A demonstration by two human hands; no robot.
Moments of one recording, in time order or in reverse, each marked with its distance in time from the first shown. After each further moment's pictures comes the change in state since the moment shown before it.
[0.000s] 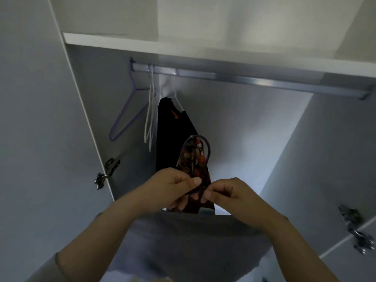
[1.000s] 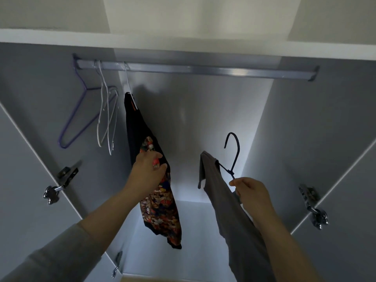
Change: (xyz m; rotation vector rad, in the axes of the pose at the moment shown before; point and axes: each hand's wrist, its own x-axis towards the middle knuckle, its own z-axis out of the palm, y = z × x) left_hand 0.112 -0.042 0.046 0.429 0.546 -0.059; right_hand -0.053 0.092 -0.067 0.104 0.694 0.562
